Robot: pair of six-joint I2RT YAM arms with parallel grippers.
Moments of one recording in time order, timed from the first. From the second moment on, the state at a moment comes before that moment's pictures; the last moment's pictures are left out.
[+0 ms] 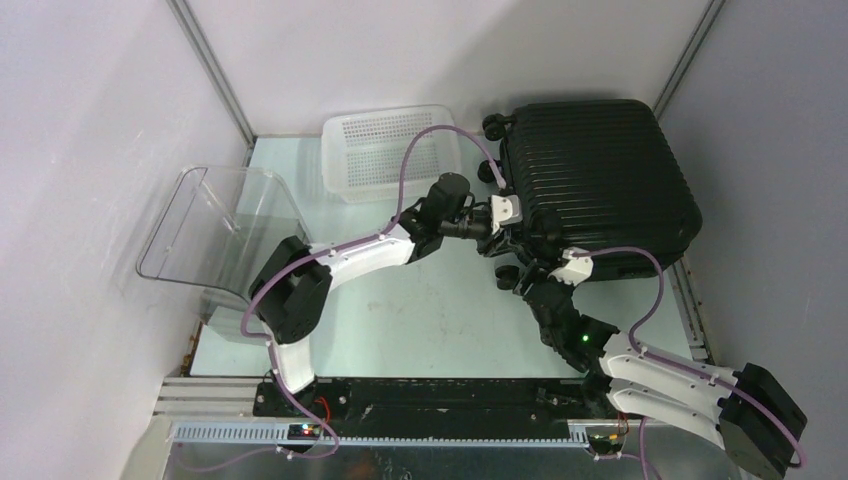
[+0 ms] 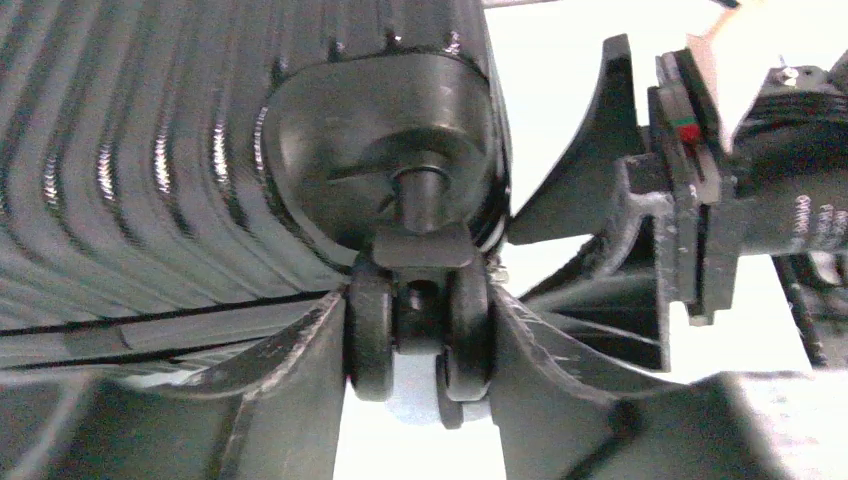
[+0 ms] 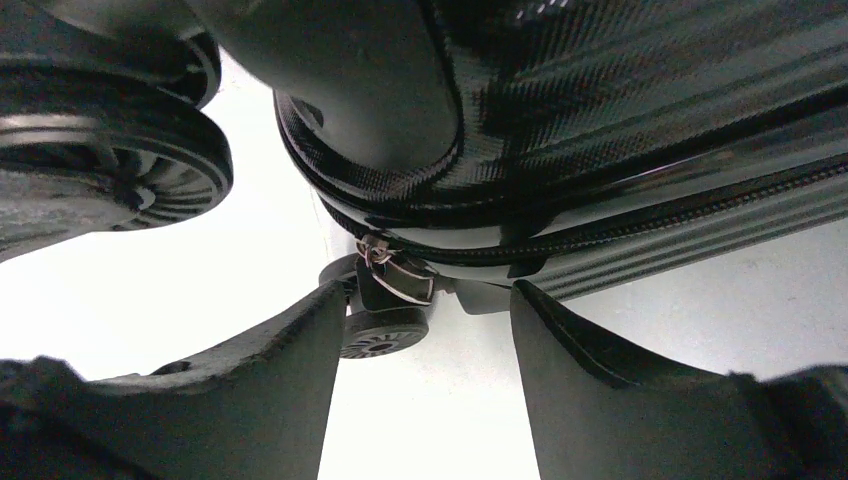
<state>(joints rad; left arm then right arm) -0.83 1.83 1.32 0.22 0.64 0.34 0.86 0.85 0.25 0.12 0.85 0.73</state>
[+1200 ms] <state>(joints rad) -0.81 1.81 1.24 0.35 0.68 0.12 0.88 1.07 0.40 -0.11 1.02 1.01</state>
